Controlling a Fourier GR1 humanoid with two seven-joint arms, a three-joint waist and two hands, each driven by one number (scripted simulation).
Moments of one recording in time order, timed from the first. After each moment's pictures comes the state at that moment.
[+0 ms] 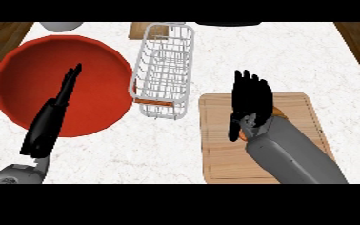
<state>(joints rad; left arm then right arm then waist) -0.09 0.48 -0.21 -1.61 -0.05 0.20 -0.06 -0.59 -0.31 0.60 -1.48 0.61 0.33 1.22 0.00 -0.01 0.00</state>
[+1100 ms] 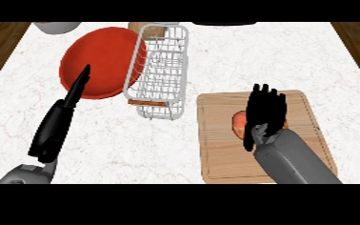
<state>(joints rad) -0.09 0.43 -0.23 -1.63 -0.08 0.18 -0.06 -0.43 -0.28 0.51 -1.46 0.82 0.44 1.20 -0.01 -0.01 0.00</state>
